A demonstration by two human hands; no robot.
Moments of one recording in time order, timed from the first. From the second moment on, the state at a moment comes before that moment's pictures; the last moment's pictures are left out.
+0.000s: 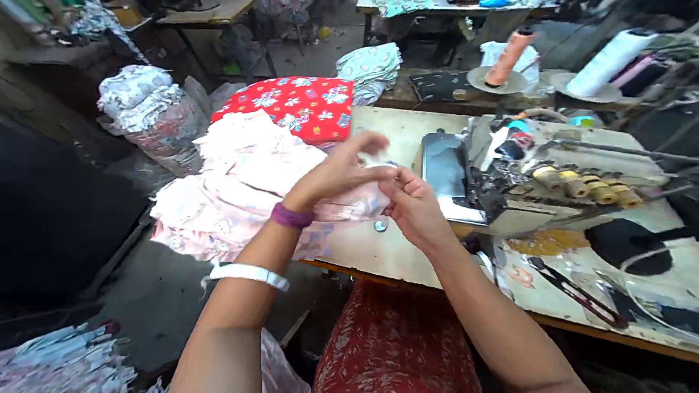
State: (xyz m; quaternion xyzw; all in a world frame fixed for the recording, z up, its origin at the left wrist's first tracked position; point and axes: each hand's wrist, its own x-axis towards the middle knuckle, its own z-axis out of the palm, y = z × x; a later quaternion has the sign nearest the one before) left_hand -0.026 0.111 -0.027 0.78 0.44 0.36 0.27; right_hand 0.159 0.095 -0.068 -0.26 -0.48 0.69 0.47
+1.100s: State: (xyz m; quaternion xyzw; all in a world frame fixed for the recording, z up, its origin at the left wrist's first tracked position) left_hand 0.145 0.145 -0.054 0.44 0.49 0.64 0.40; right_hand 0.219 -0.031 -0.107 -0.37 -0.77 0.23 0.47
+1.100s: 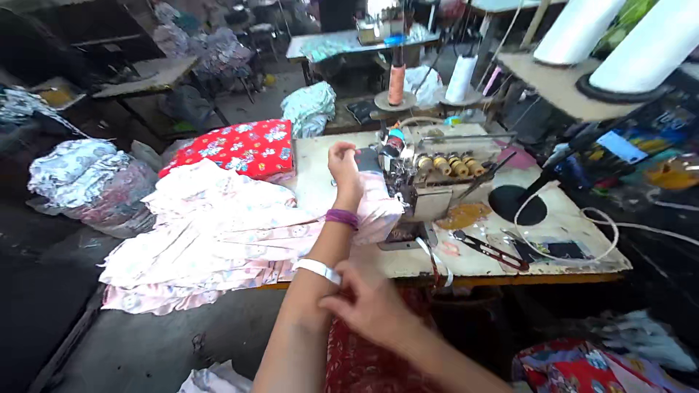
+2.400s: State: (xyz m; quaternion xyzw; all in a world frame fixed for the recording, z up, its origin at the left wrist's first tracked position) left_hand 0.109 -0.041 -0.096 0.32 0.32 0.60 0.66; right_hand 0.287 -0.061 -0.168 -0.37 -0.74 0.27 0.49
